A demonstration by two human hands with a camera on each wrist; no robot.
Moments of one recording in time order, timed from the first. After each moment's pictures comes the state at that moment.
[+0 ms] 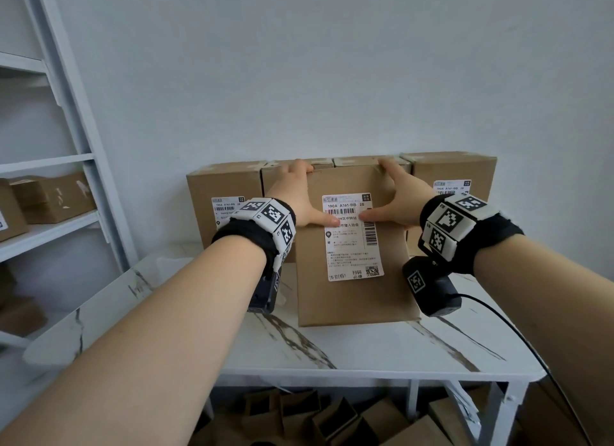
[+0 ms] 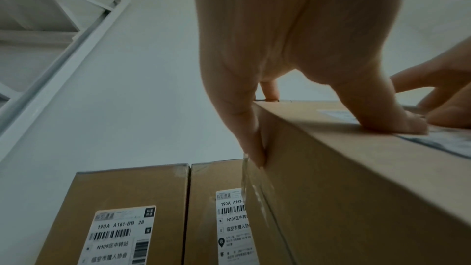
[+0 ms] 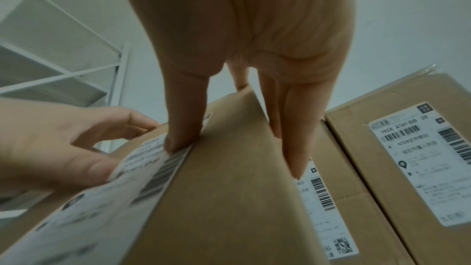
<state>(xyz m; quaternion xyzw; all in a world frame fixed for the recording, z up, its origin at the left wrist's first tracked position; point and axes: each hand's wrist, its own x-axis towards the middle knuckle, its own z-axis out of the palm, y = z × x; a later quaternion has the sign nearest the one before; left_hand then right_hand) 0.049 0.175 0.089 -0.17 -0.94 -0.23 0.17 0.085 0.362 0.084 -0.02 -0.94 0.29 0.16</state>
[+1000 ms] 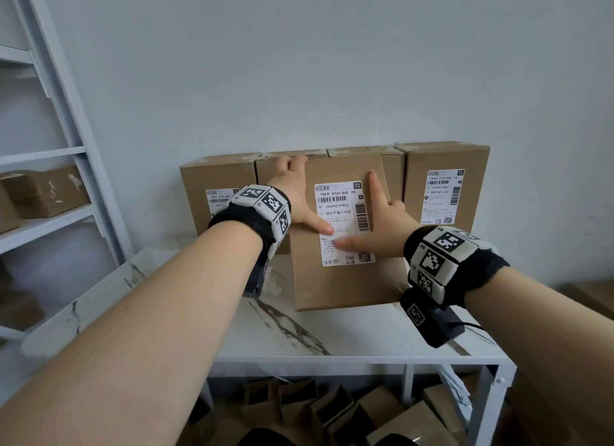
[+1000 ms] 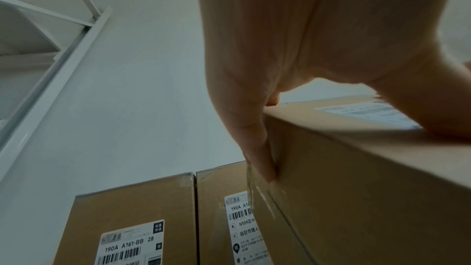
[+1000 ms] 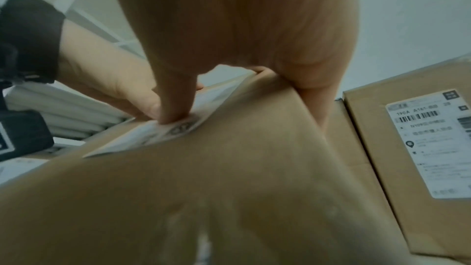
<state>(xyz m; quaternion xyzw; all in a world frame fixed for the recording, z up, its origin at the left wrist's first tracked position) 0.049 0.179 0.089 -0.14 -0.98 -0.14 0.09 0.109 0.341 0.044 -0.03 -0.95 0.30 0.08</state>
